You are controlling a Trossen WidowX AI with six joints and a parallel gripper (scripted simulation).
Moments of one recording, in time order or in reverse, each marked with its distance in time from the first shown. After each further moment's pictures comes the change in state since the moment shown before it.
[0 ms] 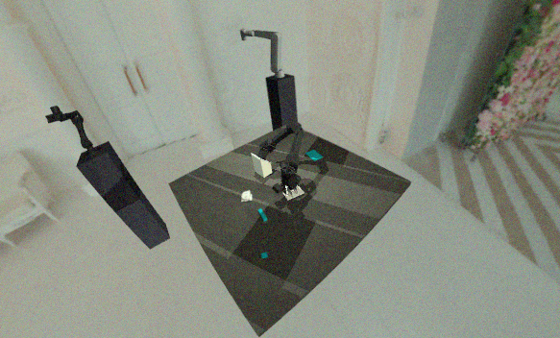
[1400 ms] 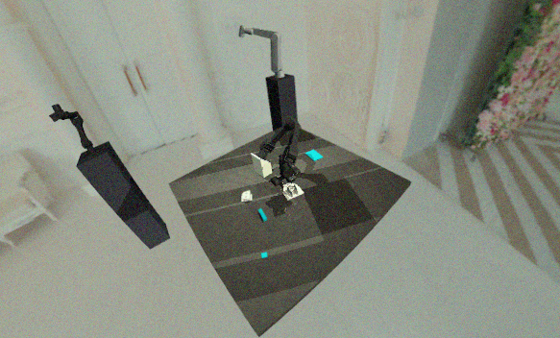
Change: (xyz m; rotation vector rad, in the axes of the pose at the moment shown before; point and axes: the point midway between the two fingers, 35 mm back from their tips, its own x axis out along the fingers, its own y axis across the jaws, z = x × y) arm -0.062 -0.004 0.001 0.039 -0.012 0.007
